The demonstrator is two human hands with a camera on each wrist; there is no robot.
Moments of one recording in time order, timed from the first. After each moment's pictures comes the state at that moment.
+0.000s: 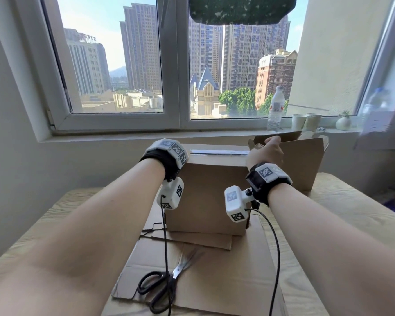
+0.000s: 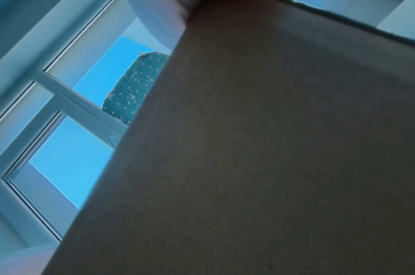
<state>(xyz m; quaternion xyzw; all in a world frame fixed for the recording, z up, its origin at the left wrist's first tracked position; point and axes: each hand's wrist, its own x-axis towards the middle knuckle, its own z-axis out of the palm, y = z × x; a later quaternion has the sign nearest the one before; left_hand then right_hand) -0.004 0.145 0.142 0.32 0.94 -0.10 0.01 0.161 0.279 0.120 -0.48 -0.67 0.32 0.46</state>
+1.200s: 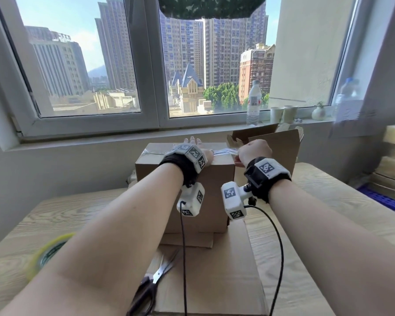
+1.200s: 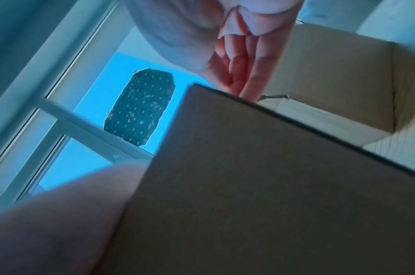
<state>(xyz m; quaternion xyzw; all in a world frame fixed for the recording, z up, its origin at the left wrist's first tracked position) 0.050 0.240 0.110 0.36 0.93 0.06 0.00 0.174 0.321 0.110 -0.48 -0.65 0.42 0.40</state>
